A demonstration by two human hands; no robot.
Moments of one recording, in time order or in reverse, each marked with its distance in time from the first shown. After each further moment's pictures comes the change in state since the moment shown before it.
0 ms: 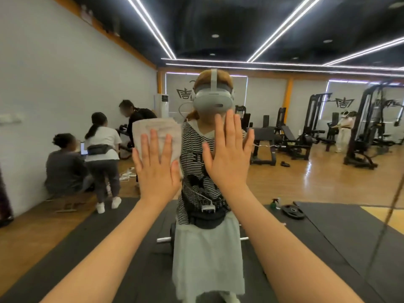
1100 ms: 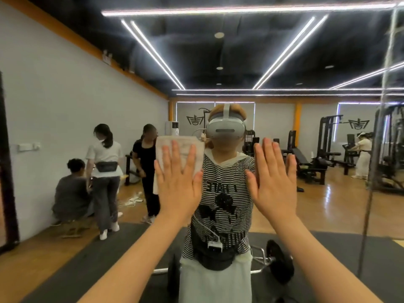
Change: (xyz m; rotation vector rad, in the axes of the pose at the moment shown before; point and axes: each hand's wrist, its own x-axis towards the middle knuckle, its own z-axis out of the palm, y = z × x) left_hand 0.022 0.148 0.022 0.027 -0.053 -0.002; right_hand -0.023 0.197 -0.028 -0.023 0.040 -0.051
